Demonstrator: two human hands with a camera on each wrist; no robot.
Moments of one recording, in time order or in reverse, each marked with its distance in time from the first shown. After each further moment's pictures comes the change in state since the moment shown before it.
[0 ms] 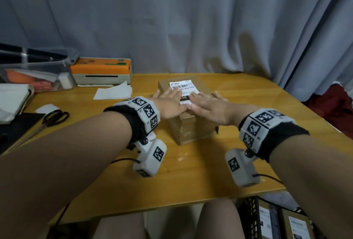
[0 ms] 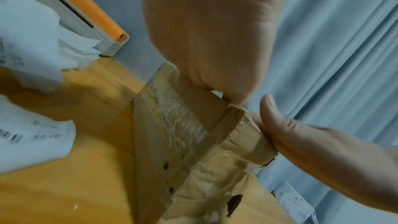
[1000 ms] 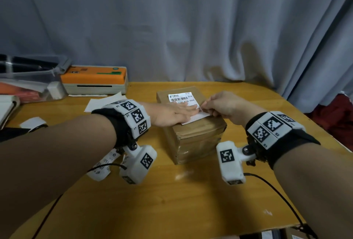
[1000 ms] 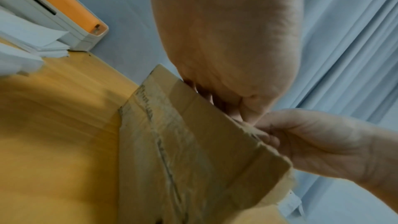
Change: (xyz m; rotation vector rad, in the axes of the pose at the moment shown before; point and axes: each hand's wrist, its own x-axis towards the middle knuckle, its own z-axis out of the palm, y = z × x) left_hand 0.034 -0.014 -0.026 -0.059 -0.128 0.397; right_hand 0.036 0.021 -0.043 0.879 0.208 0.413
